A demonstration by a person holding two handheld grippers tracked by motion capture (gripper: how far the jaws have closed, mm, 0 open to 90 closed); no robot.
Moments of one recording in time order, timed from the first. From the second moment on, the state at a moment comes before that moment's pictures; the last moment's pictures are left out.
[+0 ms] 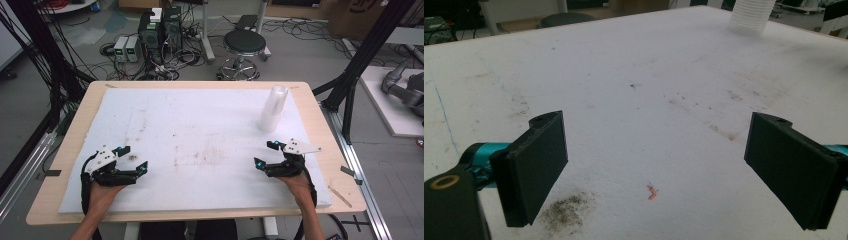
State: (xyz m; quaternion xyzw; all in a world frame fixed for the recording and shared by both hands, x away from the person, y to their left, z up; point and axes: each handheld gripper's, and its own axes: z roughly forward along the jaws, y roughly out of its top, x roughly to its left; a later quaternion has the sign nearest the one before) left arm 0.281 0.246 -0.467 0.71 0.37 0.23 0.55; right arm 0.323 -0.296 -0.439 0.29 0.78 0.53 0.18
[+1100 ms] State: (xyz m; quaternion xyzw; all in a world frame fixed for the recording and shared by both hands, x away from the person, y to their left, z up) left arm 0.284 0.244 -0.467 0.73 0.36 0.22 0.54; right arm 0.350 -0.345 -0.322 0.33 0.78 0.49 0.23
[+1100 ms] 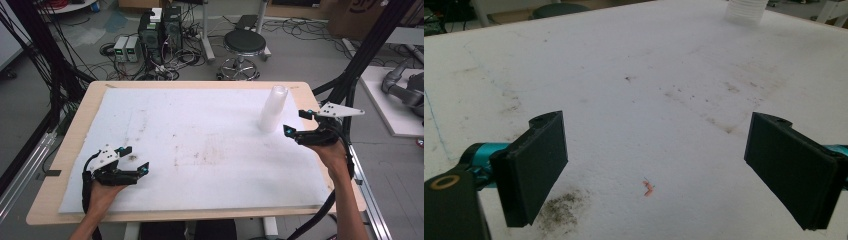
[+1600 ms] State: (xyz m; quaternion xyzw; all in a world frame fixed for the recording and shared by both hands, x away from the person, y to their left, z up) left arm 0.283 0.243 -0.467 0.73 0.36 0.22 0.54; right arm 0.383 -0.350 -0.299 0.35 0.78 0.47 0.24
